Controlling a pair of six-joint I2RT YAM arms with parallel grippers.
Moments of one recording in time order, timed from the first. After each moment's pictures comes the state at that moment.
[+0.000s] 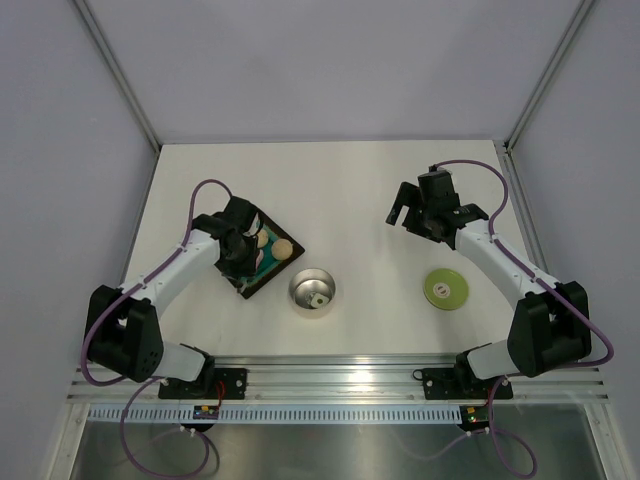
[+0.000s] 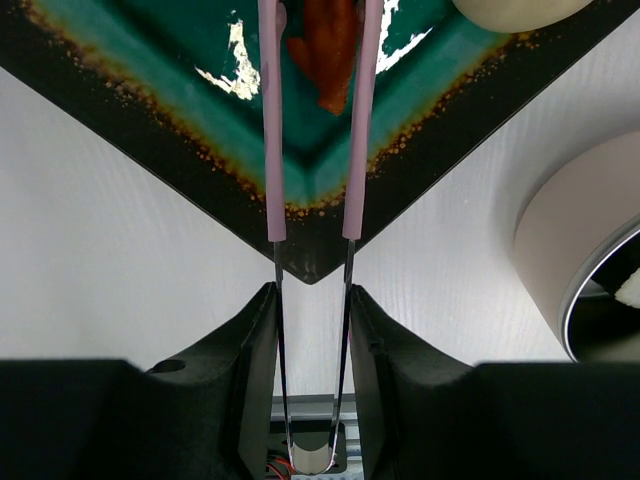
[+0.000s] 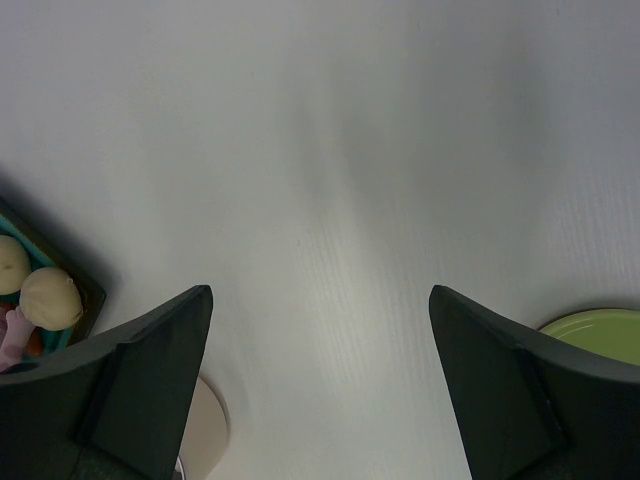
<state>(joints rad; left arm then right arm) -0.38 1.39 1.00 -0.90 -0.08 -0.33 0.32 1.42 1.08 -0.46 0.08 0.62</state>
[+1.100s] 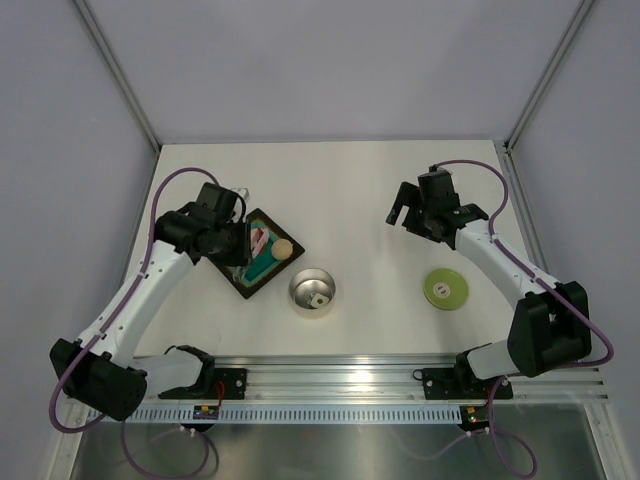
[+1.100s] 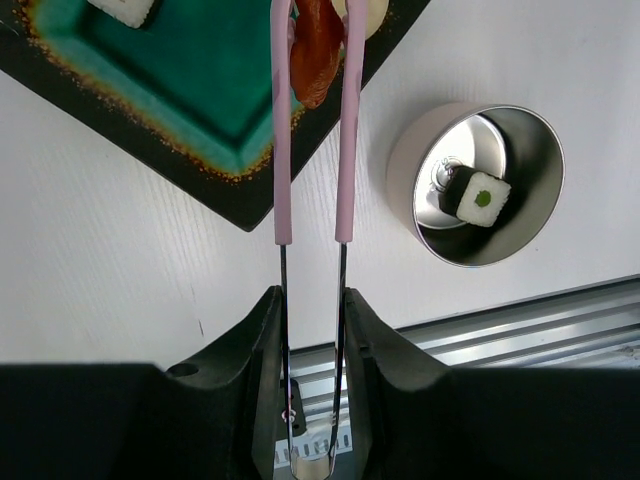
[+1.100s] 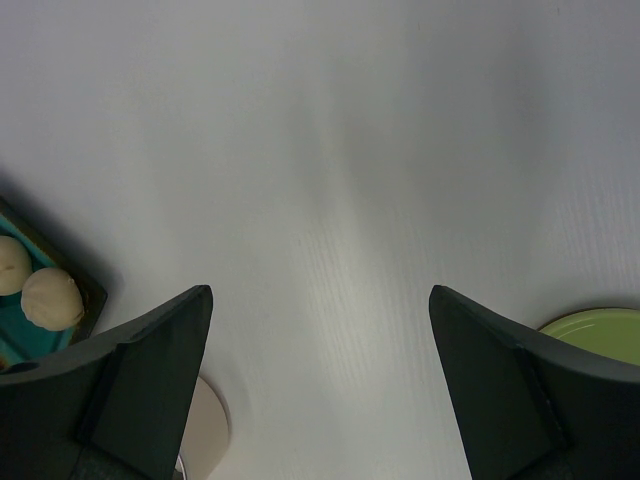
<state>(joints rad) -0.40 1.18 1.20 -1.08 0.04 -0.34 0.32 1.42 1.08 -0.46 0.08 0.62</state>
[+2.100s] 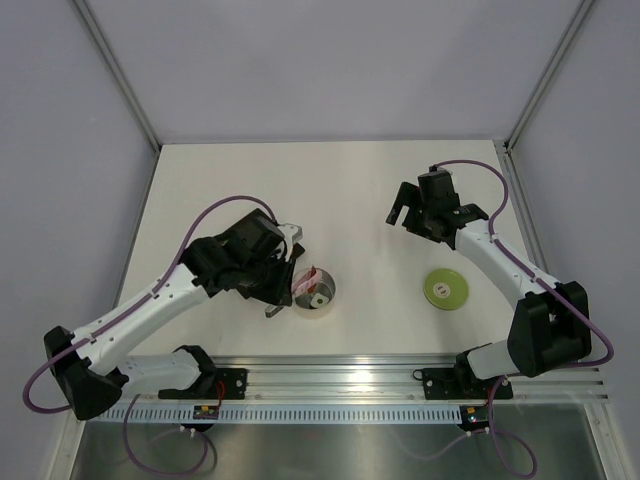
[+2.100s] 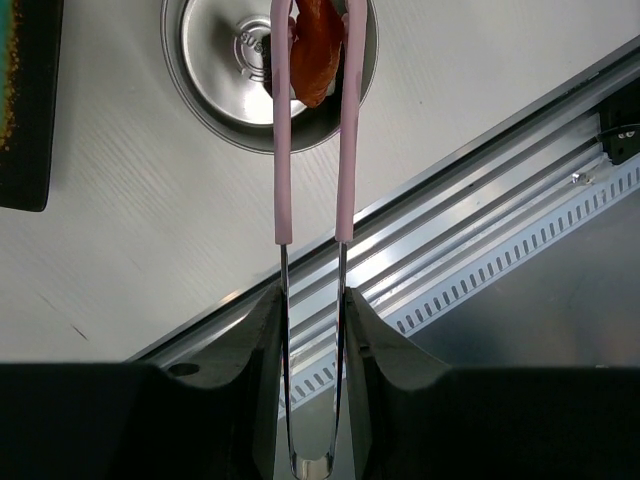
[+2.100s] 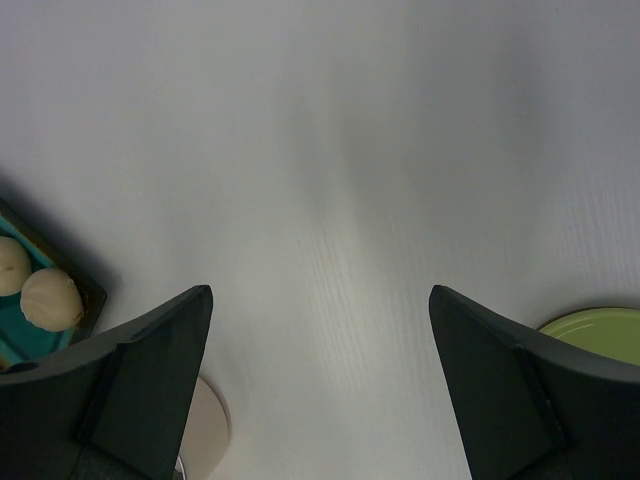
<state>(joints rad) -0.81 1.12 1.12 -1.04 0.12 -0.44 0.32 1.42 1.08 -0.46 0.09 0.62</state>
